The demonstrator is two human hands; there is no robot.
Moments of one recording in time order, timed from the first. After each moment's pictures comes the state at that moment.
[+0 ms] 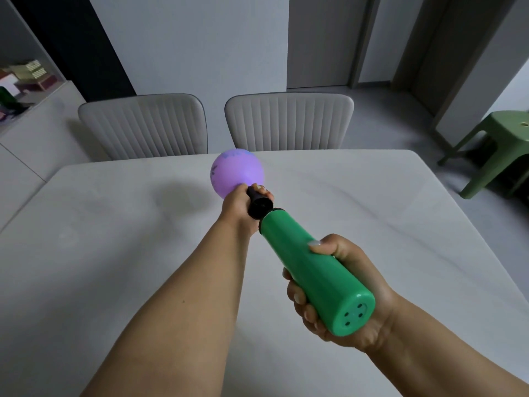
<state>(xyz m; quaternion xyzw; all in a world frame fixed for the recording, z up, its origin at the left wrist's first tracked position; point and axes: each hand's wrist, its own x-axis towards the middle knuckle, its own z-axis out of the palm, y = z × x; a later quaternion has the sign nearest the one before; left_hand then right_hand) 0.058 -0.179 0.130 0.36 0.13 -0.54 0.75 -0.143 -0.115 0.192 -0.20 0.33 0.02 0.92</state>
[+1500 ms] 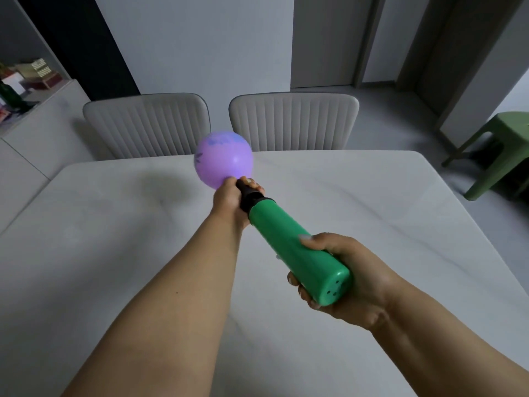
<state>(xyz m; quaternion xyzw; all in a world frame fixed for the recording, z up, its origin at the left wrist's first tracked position) 0.086 -0.183 0.130 0.39 0.08 -0.51 0.76 -0.132 -0.127 0.201 -0.35 0.41 -0.03 0.84</state>
